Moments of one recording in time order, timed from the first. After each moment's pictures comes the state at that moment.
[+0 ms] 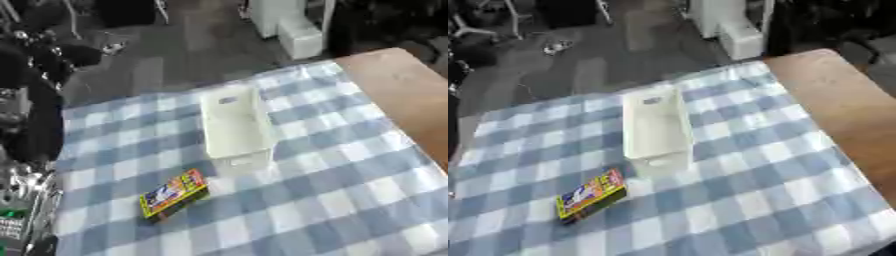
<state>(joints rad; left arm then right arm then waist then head) -0.32 0.22 -0.15 -1.97 0.03 -0.04 0.22 -0.15 -0.69 -0.17 -1.99 -1.15 -0.91 0.07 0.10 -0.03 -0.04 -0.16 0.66</state>
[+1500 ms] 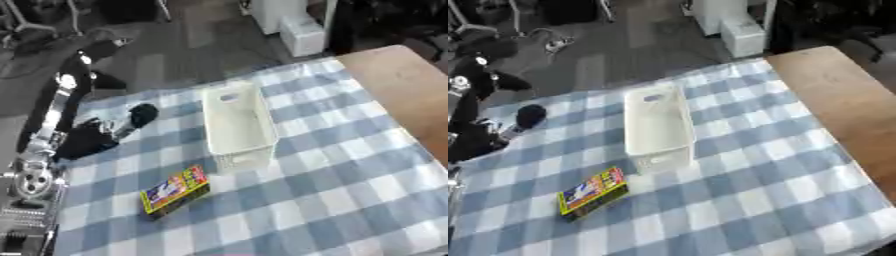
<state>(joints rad) -0.32 0.22 -0.12 -1.87 -0.42 0.10 -0.08 -0.15 -0.69 -0.17 -1.99 -1.15 -0.91 0.08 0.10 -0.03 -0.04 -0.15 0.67</state>
